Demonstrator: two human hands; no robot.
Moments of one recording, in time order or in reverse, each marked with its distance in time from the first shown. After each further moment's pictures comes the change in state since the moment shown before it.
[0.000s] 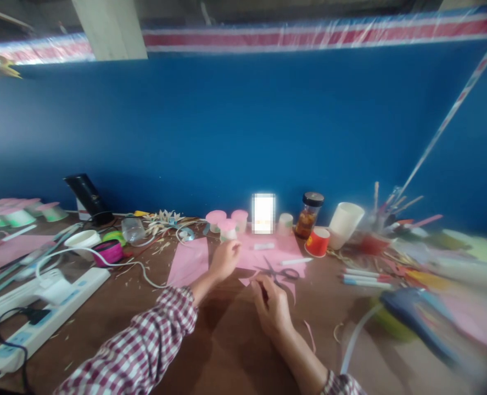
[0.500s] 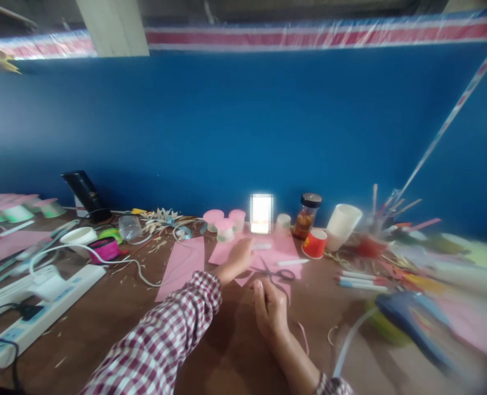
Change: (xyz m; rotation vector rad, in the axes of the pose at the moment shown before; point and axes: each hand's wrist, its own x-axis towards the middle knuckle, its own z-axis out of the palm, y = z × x) left_hand 0.023 0.027 0.049 0.087 -0.167 0.124; right_hand -0.004 0.006 0.000 -0.049 0.110 -0.009
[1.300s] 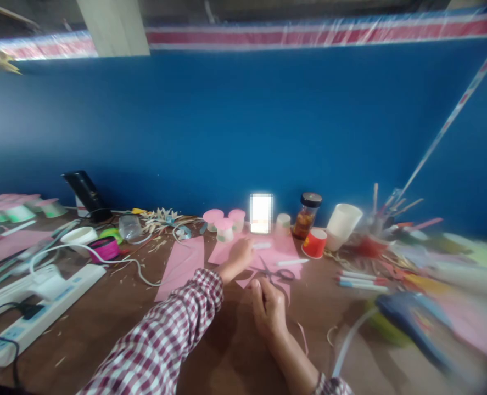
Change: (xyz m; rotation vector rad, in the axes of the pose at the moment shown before) left_hand 0.007 0.005 0.000 0.027 -0.025 -0.076; right_hand 0.004 -0.007 -0.003 -0.017 -0.026 0.007
